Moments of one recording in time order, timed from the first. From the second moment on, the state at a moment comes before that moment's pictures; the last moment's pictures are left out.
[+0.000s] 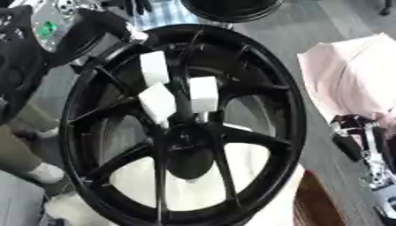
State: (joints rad) left arm -1.43 0.36 -0.34 -0.56 -0.77 -0.39 -0.47; right arm -0.33 -0.40 -0.05 -1.12 -0.30 -0.19 -0.37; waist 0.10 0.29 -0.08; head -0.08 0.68
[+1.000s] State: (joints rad) left arm -1.45 0.36 -0.29 -0.58 -0.63 -0.35 -0.77; right arm -0.33 -0.40 -0.05 -1.12 -0.30 -0.18 -0.37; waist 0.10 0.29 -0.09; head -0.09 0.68
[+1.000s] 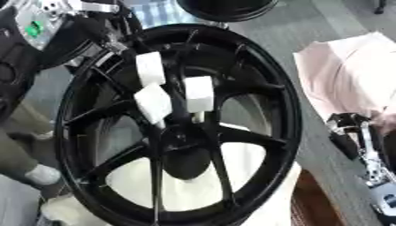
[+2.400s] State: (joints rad) left arm -1.41 0.51 -0.45 -1.02 -0.37 -0.21 -0.90; right arm -0.33 -0.40 -0.05 -1.12 -0.30 -0.18 -0.37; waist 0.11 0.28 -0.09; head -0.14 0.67
